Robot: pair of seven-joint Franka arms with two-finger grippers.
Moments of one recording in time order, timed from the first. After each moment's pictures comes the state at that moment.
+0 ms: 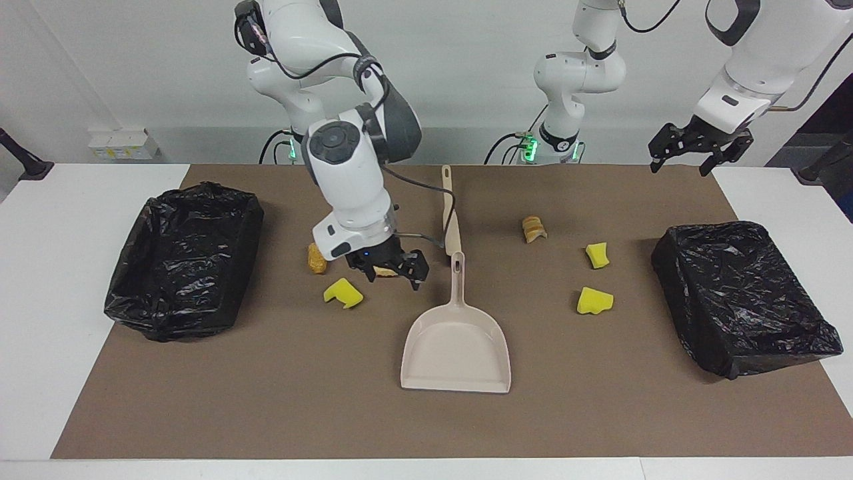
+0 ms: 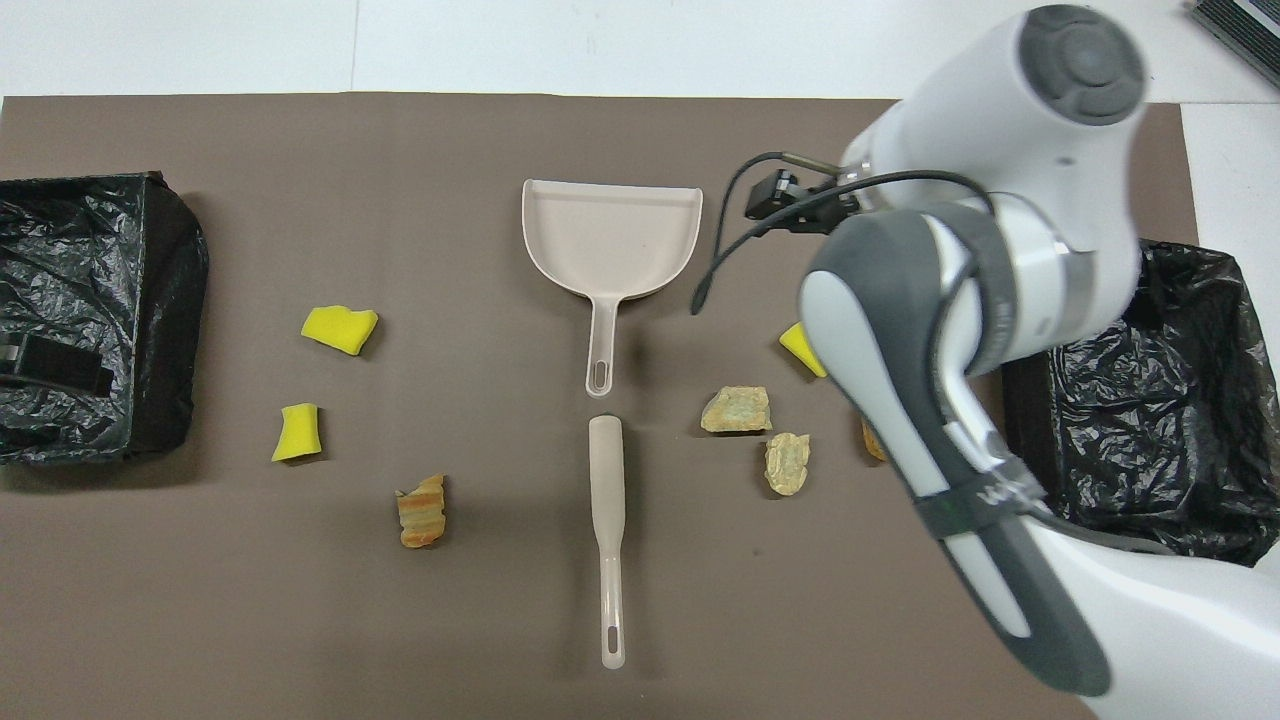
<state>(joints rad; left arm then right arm) -0.10 -0.08 0.07 -1.68 -0.01 1.53 0.13 0.44 0.54 -0.04 -1.30 0.18 1.97 0.70</state>
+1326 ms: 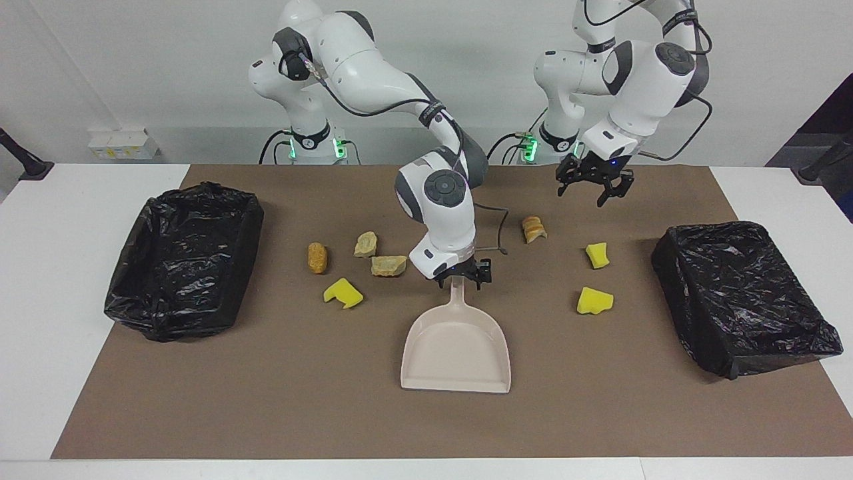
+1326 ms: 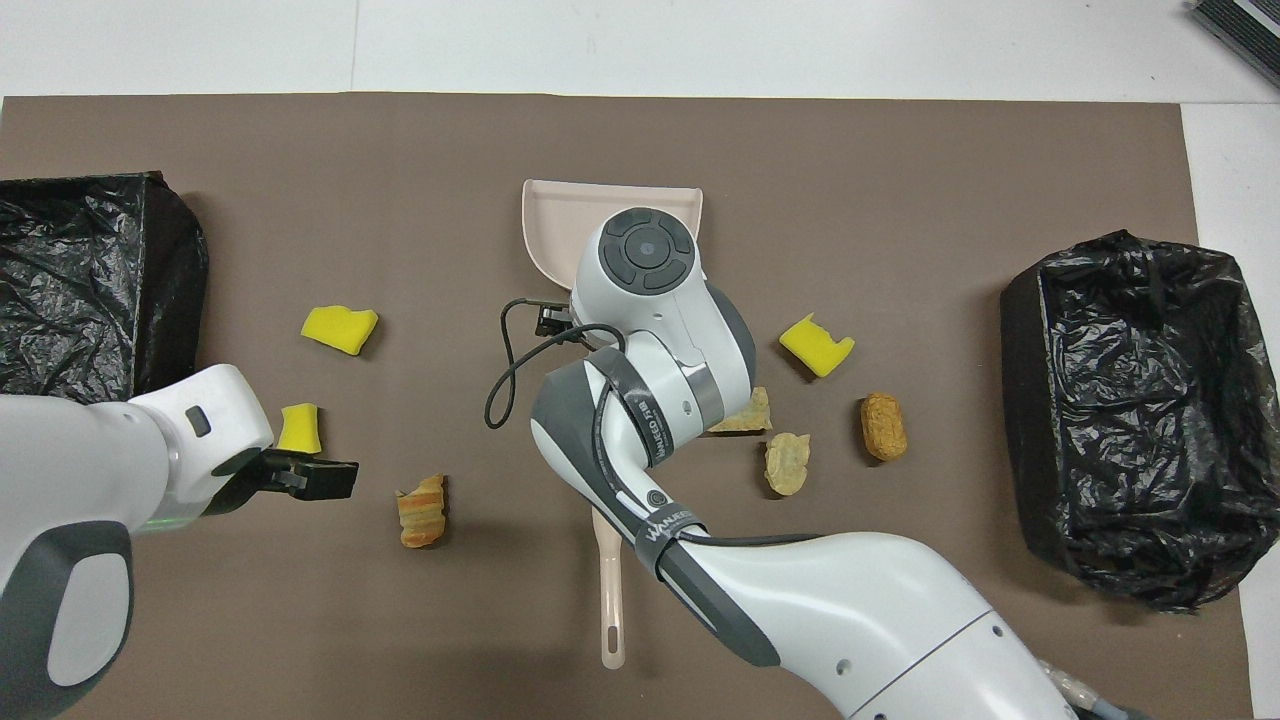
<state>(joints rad) -0.28 -0.33 0.05 -2.34 -0.16 2.08 0.13 0.61 0.67 -0.04 -1.35 0.17 2.09 0.65</state>
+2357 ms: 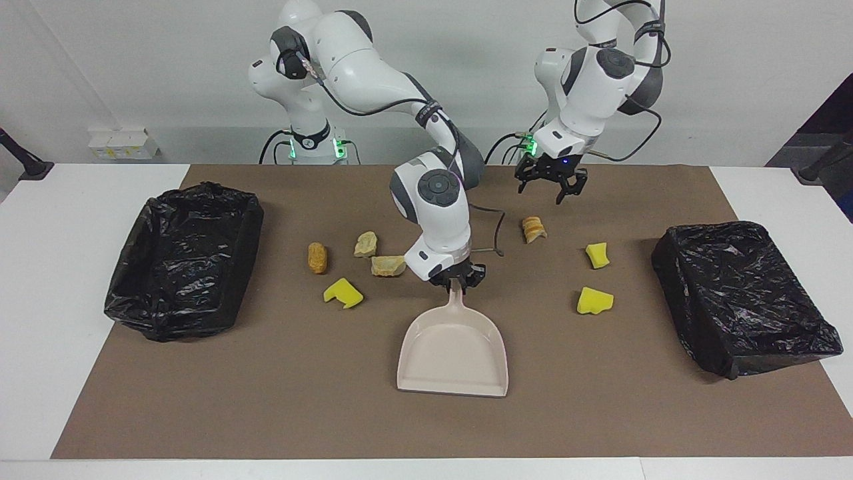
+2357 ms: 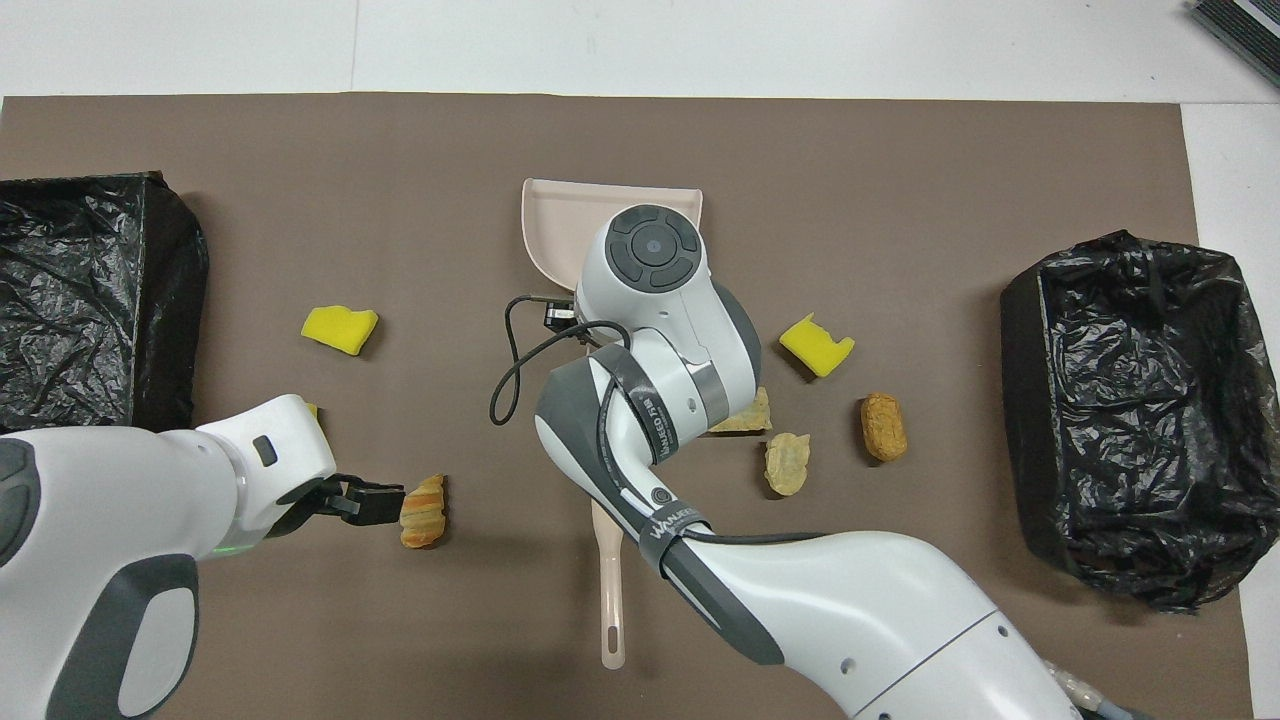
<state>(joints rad) -0.51 -0.34 0.05 -2.45 -0.16 2.24 -0.08 0.58 0.66 -0.05 -1.35 0.17 2.10 0.59</state>
